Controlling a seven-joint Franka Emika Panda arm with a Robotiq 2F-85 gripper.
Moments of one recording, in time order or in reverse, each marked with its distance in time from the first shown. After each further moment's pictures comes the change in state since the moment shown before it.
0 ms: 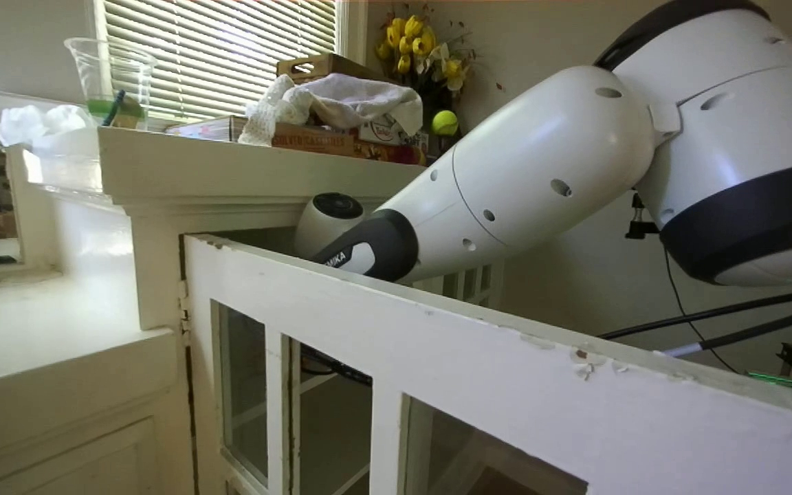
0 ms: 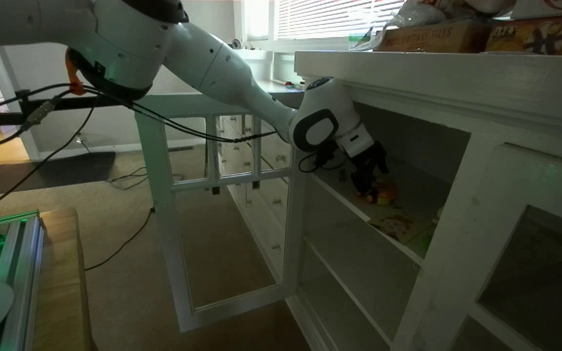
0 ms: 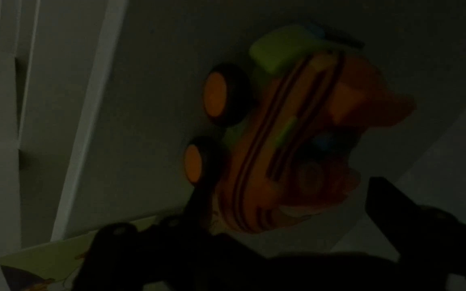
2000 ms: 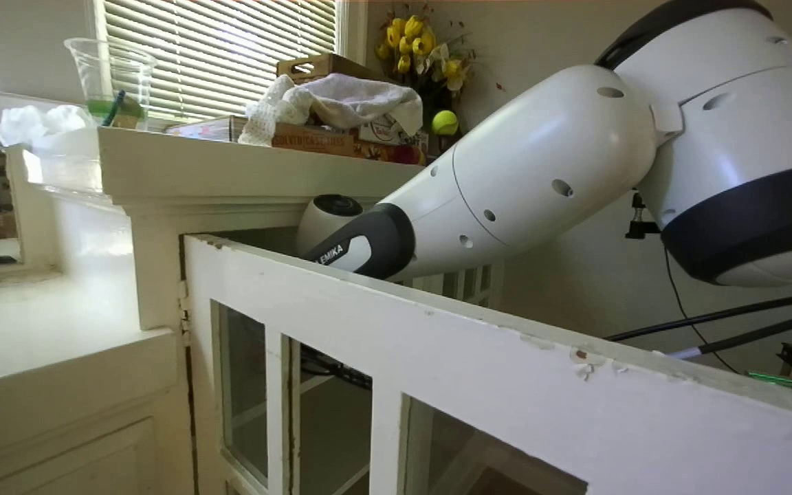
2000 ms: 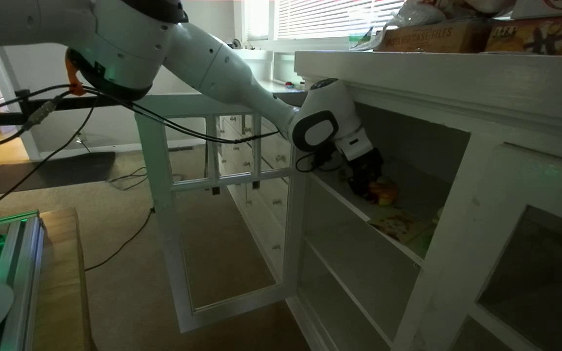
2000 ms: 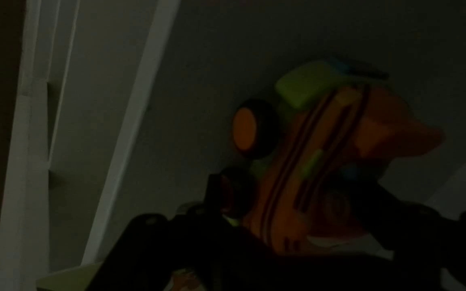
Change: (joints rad) arm 0.006 0.000 -0.007 -0.002 0.069 -0.081 -0.038
